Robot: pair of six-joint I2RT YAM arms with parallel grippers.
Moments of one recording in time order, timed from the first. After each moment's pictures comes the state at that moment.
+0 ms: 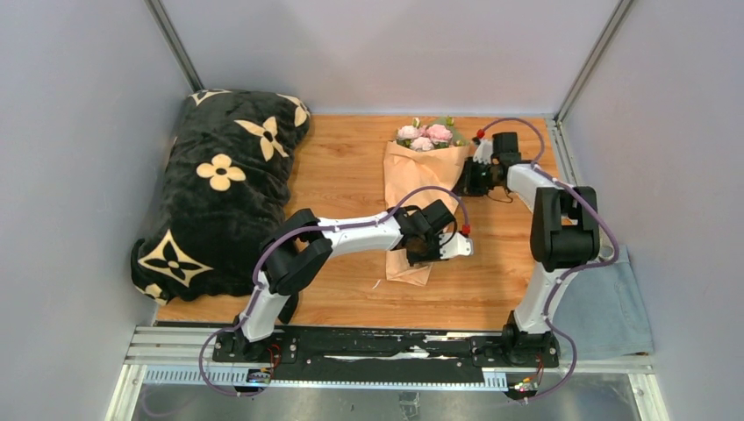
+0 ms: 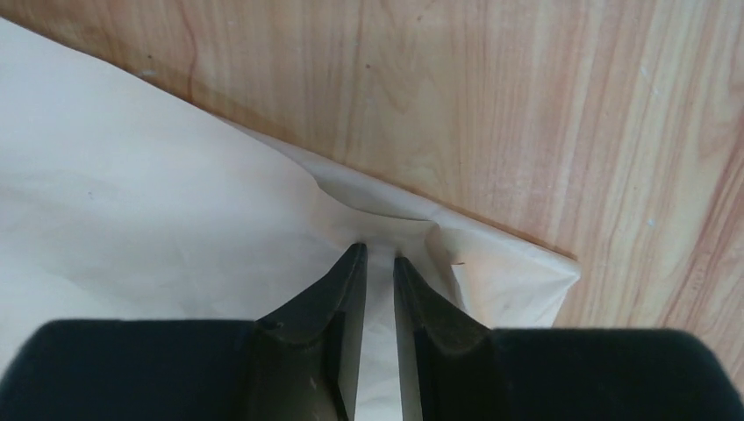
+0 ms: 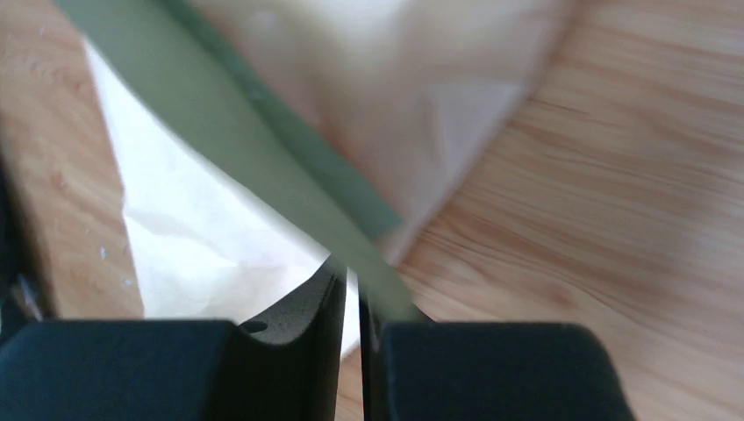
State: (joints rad) left arm -1.05 2.09 1.52 -0.51 0.12 0.52; right arm 0.06 1.90 1.24 -0.29 -0.57 0.14
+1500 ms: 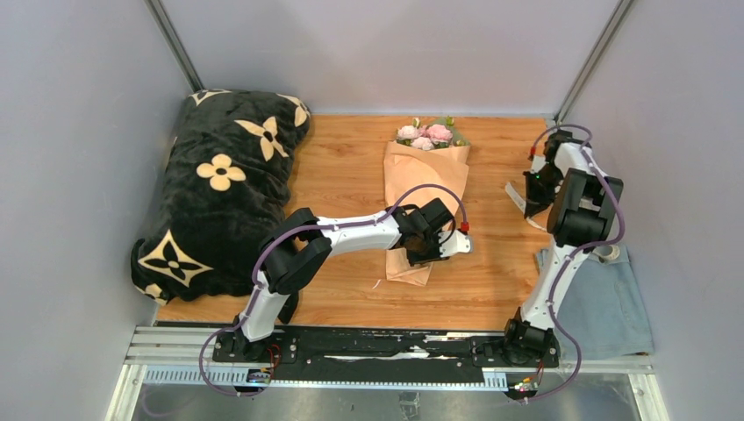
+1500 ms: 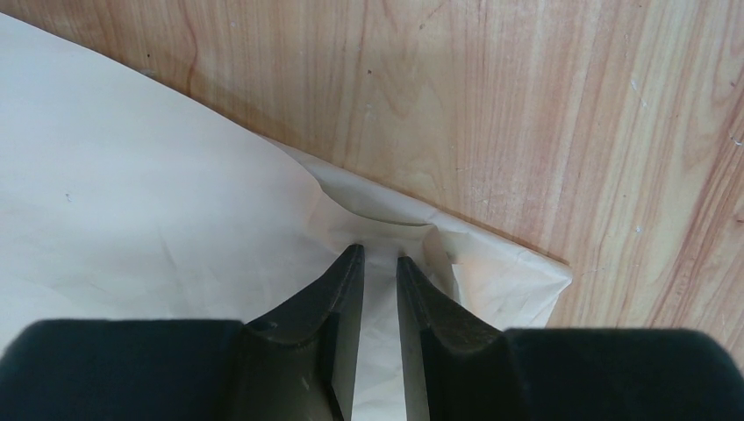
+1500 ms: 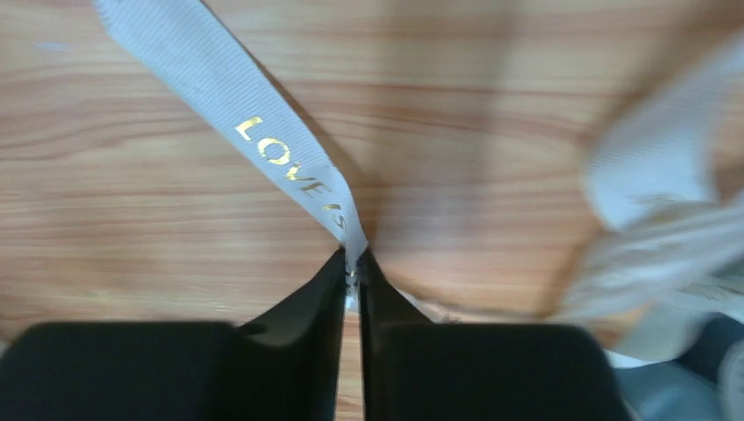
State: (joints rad) left arm -1.04 2.08 1.50 -0.49 0.15 0.48; right arm -0.31 2.16 1.68 -1.02 -0.09 -0.19
